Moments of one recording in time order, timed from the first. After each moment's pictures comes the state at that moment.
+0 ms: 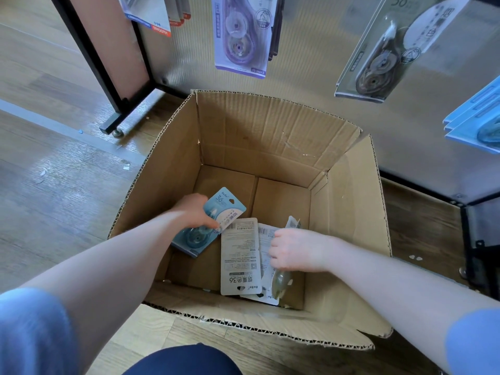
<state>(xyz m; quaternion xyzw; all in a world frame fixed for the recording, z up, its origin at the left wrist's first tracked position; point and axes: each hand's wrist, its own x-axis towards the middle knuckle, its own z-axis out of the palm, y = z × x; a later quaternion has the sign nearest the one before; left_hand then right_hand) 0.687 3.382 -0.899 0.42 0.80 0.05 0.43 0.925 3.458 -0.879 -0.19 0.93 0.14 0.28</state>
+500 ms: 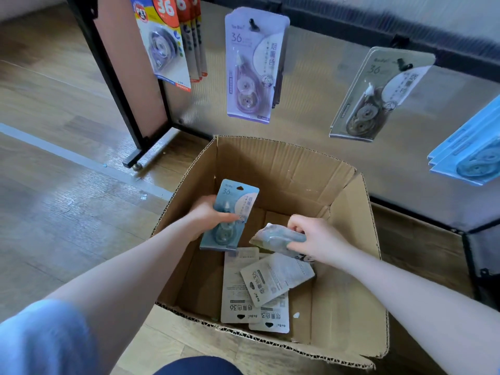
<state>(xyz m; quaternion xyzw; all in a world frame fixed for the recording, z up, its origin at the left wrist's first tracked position) 0.690 3.397 -0.843 0.31 0.77 0.32 0.46 0.922 3.481 -0.826 0.39 0.87 -0.28 0.06</state>
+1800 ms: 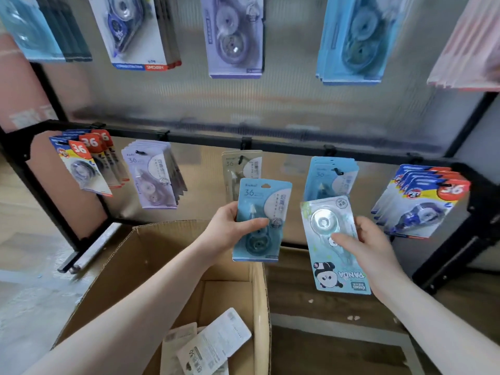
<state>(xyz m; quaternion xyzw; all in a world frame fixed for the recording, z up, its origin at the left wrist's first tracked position) 0.871 3.475 -0.679 0.48 0.52 0.50 0.49 1.115 3.499 -0.682 0.54 0.54 -0.47 -0.45</state>
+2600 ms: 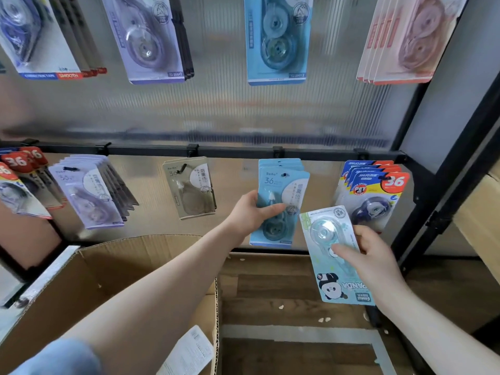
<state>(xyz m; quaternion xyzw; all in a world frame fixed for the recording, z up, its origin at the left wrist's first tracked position) 0.980 3.566 -0.679 0.53 0.54 0.44 0.49 1.197 3.510 -0.696 0.60 0.54 -0.40 -0.44</state>
